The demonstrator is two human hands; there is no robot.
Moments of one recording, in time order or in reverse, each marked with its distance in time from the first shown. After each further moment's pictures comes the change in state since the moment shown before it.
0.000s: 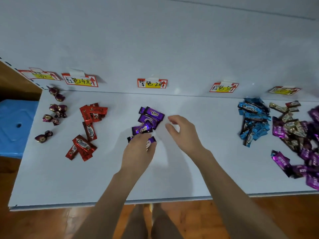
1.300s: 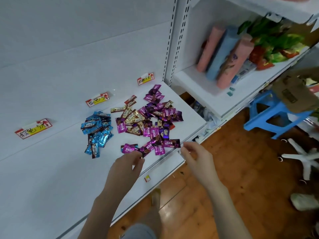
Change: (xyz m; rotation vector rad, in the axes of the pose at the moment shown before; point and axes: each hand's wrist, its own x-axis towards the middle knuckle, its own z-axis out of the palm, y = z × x) left_hand -0.129 0.349 0.243 0.060 -0.274 0.573; right_hand -0.313 0.278 -0.336 0.233 0.687 0.396
